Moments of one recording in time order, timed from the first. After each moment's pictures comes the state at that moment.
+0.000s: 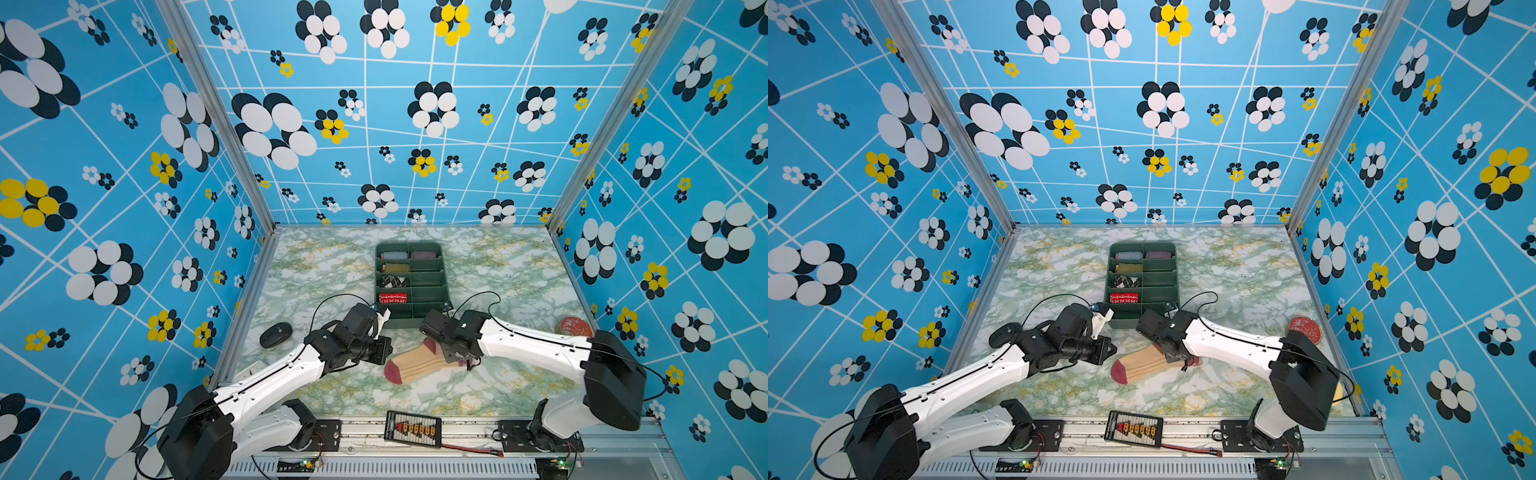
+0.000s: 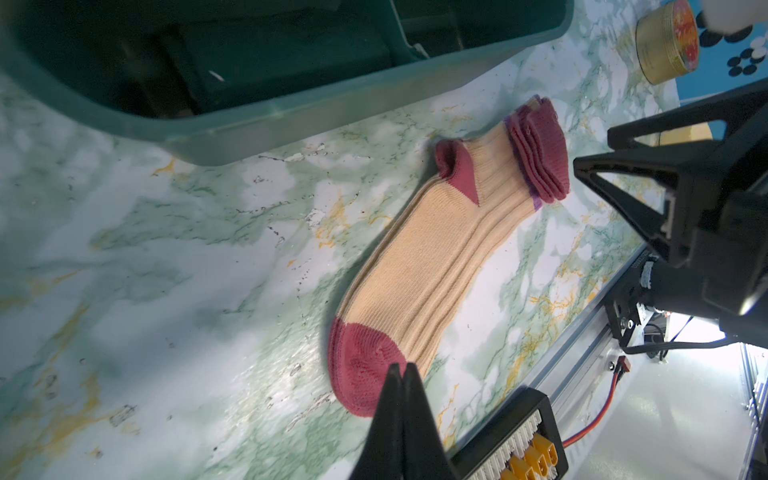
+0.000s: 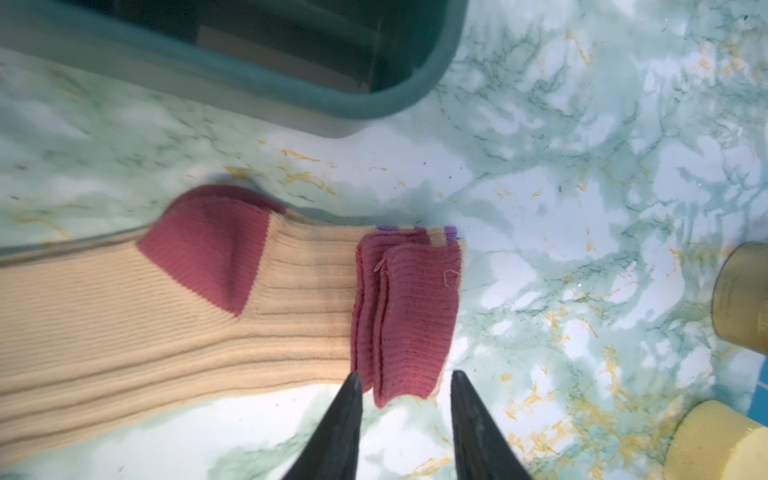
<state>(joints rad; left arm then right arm) -0.74 1.12 0.66 -0.43 0.28 -0.50 0.96 1.50 1.03 -0.98 0.44 0.66</state>
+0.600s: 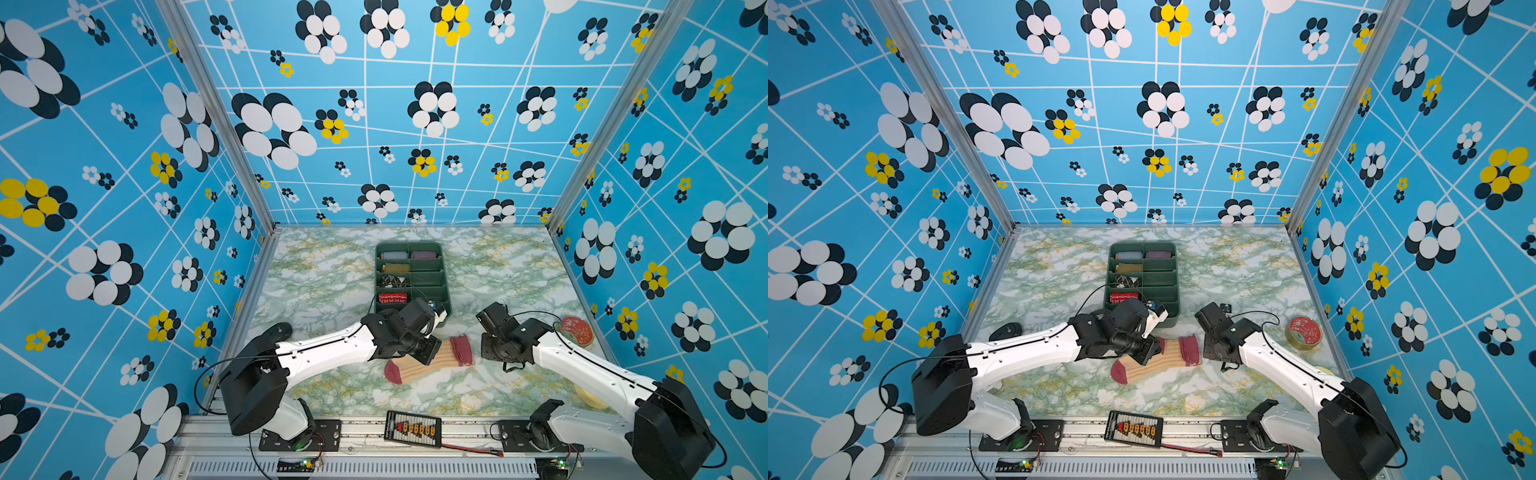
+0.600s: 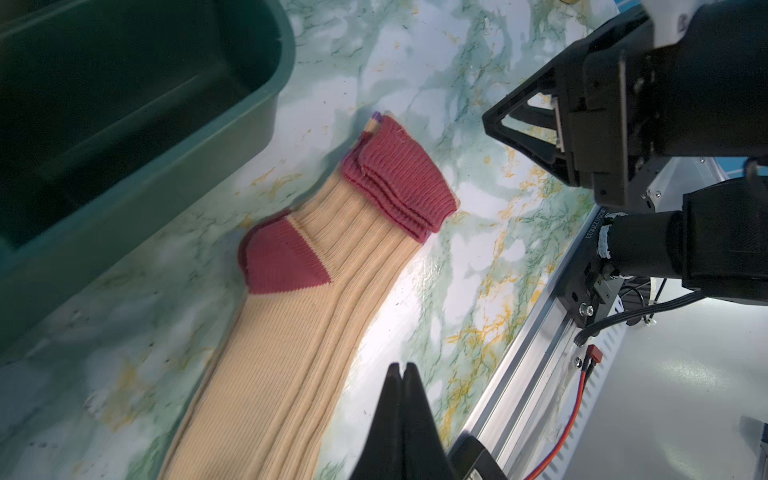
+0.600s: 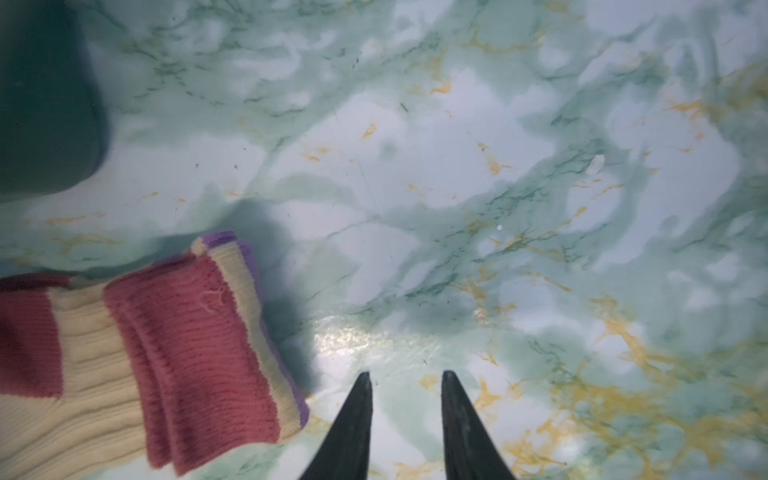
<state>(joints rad) -1.01 1.54 1.03 -0.38 0.23 -0.41 0.56 1.17 0.65 -0.79 0.23 0.67</state>
